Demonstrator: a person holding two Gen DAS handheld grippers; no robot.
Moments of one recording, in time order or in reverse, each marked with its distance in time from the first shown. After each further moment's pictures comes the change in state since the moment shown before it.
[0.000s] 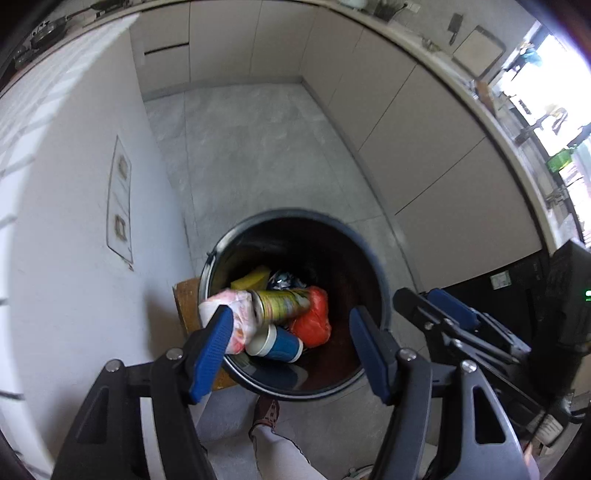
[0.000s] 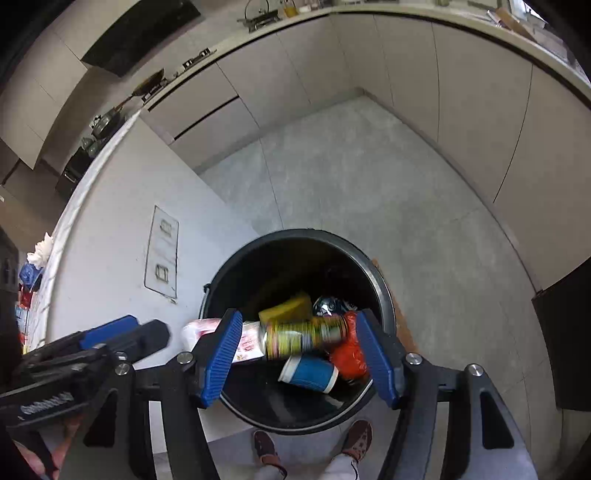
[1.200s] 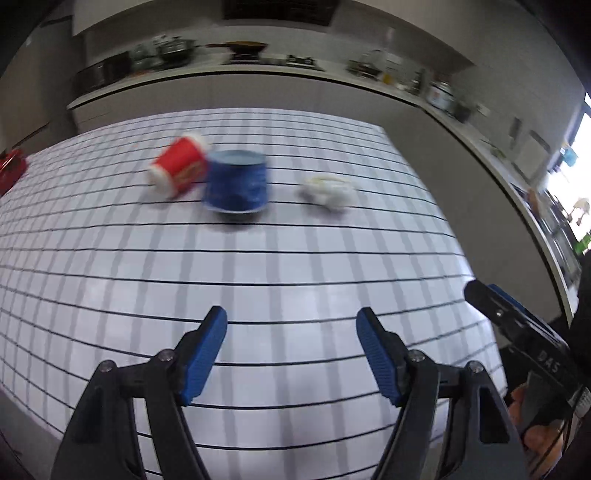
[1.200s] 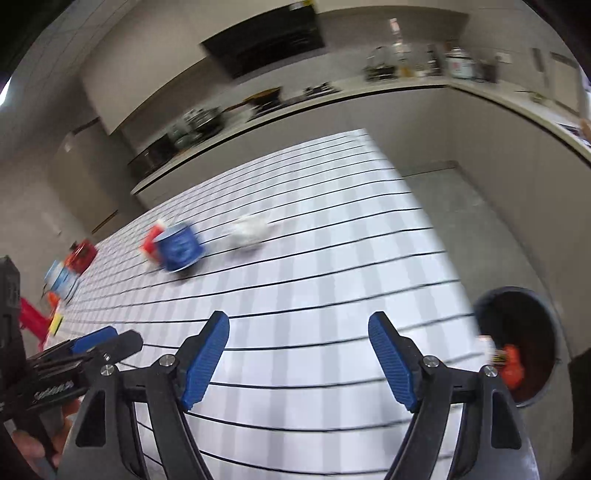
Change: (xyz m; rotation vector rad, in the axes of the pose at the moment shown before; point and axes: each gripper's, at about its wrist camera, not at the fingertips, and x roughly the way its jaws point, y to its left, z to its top) left arm -0.233 0.348 -0.078 -0.205 -0.290 0.211; right arm -0.045 0.423 -0.064 -0.262 -0.175 0.164
